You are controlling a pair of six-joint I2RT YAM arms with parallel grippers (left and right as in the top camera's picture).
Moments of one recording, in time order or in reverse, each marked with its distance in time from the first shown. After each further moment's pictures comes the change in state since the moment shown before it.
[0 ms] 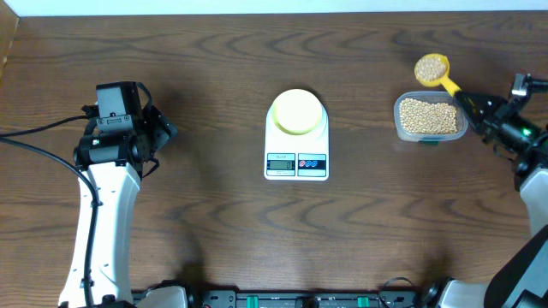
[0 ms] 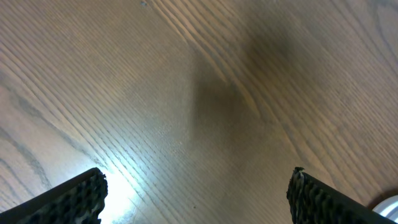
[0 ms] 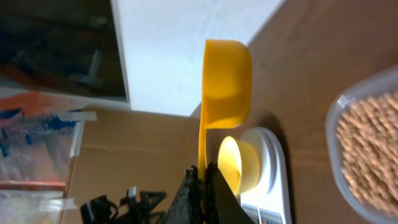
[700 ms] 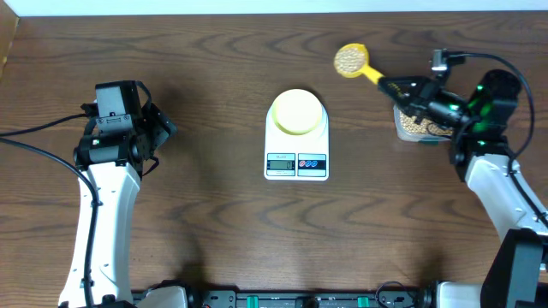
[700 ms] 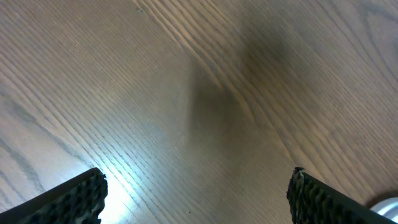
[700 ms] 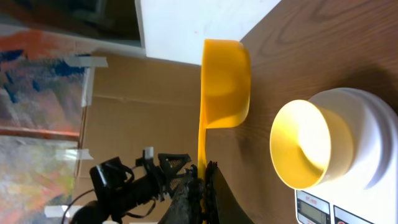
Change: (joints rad) left arm 0.000 0.000 0.000 0.022 0.005 0.000; right arm 0.412 0.000 -0.002 0.201 0.149 0.236
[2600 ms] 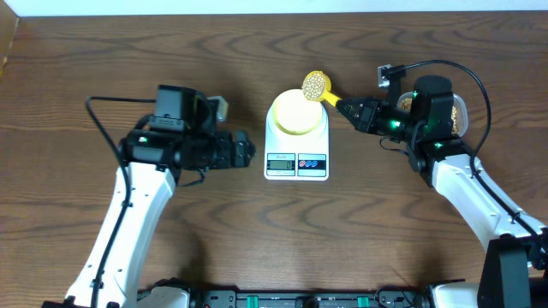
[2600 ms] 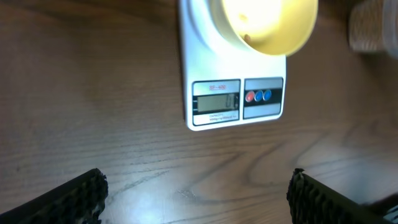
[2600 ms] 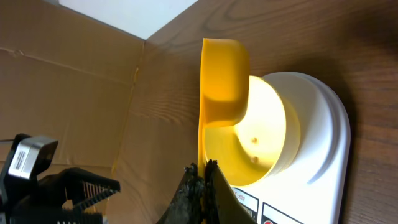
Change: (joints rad) left arm -0.300 0.000 -0.004 -0.110 0.567 0.417; right arm 0.254 0.000 -0.001 -0.295 0.342 -0.467
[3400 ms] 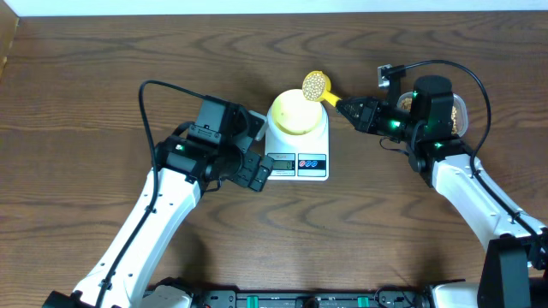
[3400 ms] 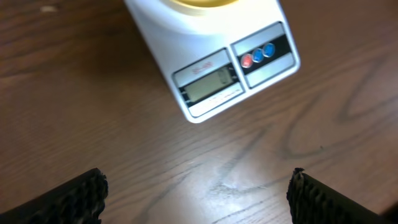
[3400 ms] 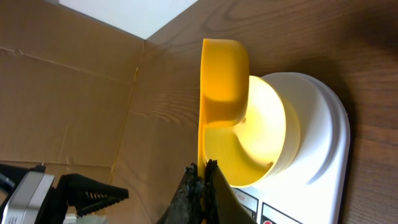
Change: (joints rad) left arm -0.197 0.000 -0.031 0.025 -0.151 0.284; right arm 0.000 0.000 0.000 0.000 0.000 -0.003
